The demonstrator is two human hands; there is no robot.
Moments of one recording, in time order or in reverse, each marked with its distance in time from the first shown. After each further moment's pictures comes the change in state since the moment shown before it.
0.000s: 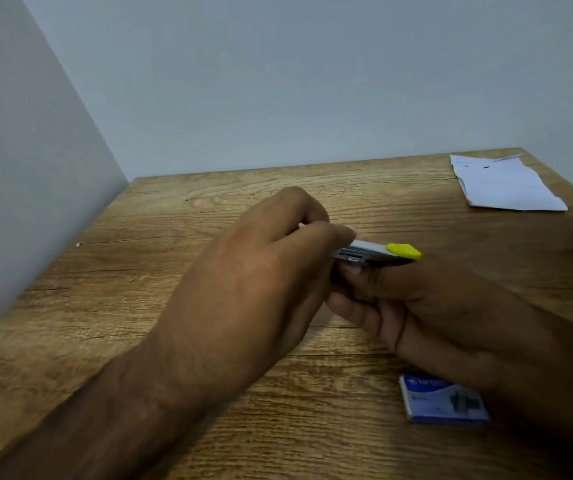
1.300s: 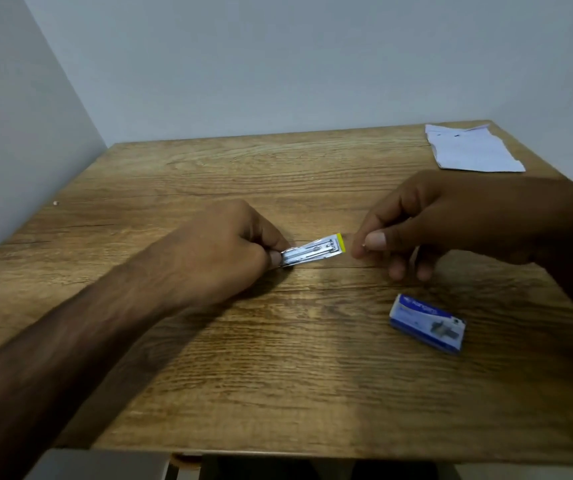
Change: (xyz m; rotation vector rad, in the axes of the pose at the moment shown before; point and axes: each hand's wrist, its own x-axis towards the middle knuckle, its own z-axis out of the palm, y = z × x) left_hand -0.009 -0.020 0.019 -0.337 -0.440 -0.573; right_hand -0.025 -0.057 -0.021 -1.259 0.028 0.191
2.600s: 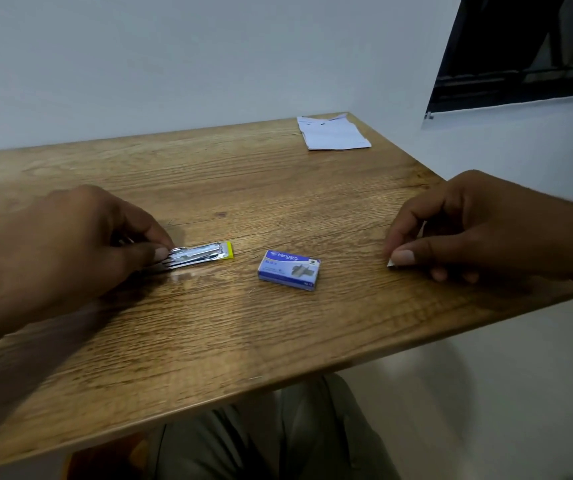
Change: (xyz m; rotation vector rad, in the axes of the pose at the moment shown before) left_hand -0.008 -0.009 0.013 0.308 0.208 0.195; right_hand -0.152 0.076 -0.001 -0.201 0.401 -0.022
